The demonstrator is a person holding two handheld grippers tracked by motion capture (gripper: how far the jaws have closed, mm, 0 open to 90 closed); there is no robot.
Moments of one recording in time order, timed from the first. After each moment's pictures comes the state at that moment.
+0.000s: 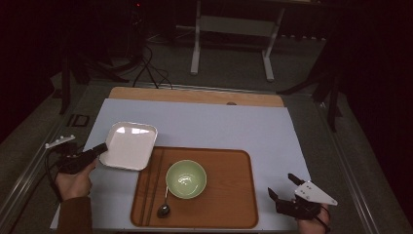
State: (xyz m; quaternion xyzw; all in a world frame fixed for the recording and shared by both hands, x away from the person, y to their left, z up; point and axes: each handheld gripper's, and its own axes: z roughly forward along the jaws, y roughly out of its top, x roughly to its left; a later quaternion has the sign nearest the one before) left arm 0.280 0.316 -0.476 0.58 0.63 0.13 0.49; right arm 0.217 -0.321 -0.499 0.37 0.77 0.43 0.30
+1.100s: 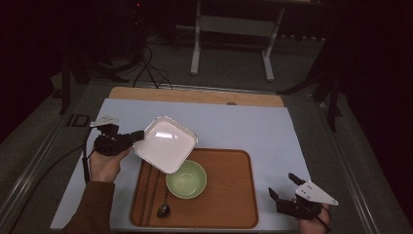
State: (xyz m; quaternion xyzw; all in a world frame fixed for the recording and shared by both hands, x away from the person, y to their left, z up) left arm 0.316 0.226 -0.426 0.70 0.51 0.11 0.49; right arm 0.218 -0.323 -0.499 0.37 0.77 0.43 0.30
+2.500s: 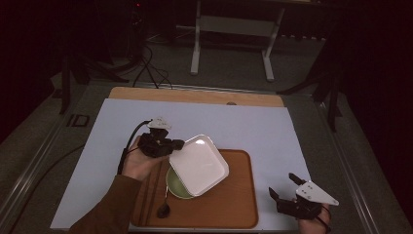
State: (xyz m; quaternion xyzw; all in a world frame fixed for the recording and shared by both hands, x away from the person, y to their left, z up) left arm 0.327 0.123 -0.416 0.83 0.36 0.07 0.42; right arm 0.218 -0.323 -0.498 0.37 0.77 0.43 0.30
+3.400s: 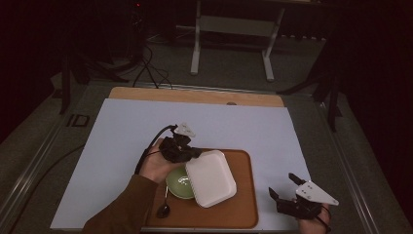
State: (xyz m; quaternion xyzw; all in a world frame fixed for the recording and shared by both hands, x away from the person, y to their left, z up) left arm 0.326 0.069 -0.423 0.87 0.31 0.05 0.39; right arm 0.218 -0.323 -0.499 0.37 0.77 0.43 0.30
